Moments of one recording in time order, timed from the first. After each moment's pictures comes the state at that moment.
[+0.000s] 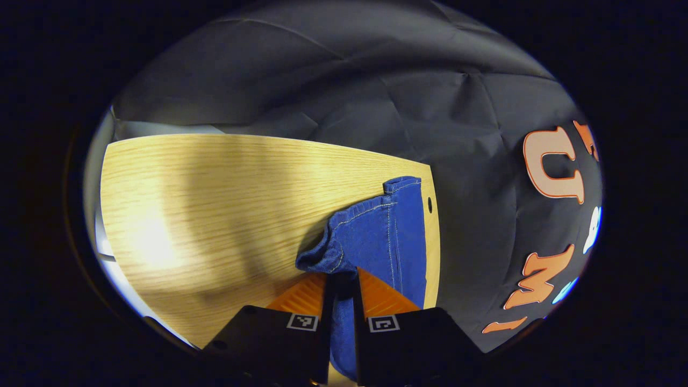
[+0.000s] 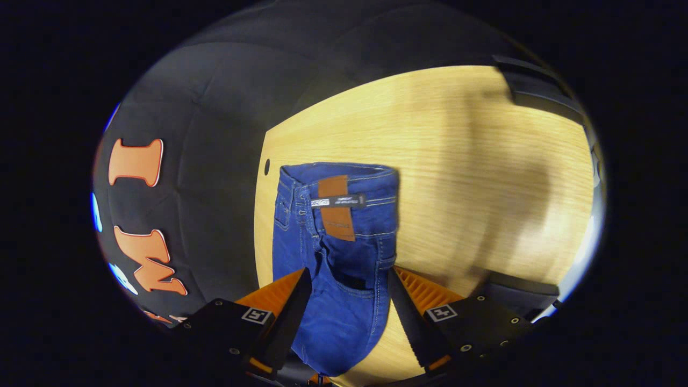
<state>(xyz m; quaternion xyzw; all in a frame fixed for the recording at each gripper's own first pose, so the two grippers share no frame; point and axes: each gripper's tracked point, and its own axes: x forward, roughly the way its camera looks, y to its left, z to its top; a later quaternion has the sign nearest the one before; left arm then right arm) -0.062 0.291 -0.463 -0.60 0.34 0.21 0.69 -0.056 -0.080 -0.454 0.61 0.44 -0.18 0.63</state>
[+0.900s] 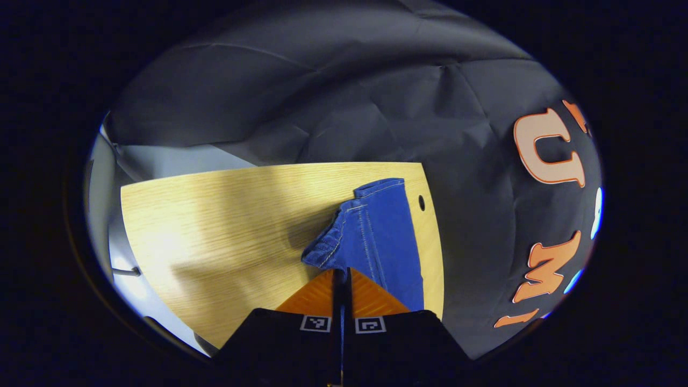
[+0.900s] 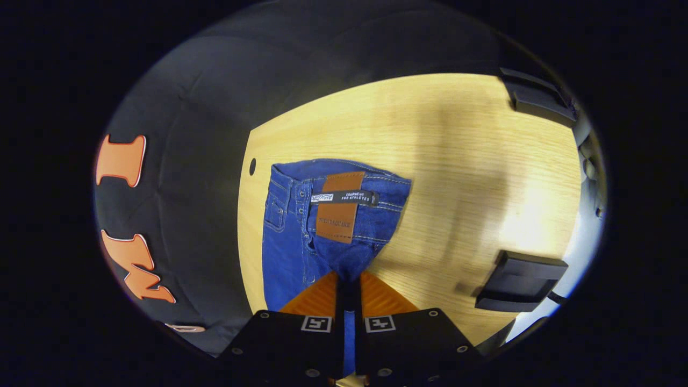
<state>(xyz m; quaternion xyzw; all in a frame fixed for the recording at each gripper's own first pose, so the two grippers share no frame) -0.038 0.296 -0.397 -0.55 0.37 0.21 0.72 -0.065 -0.094 -0.443 0.58 0.47 -0.24 0.62</state>
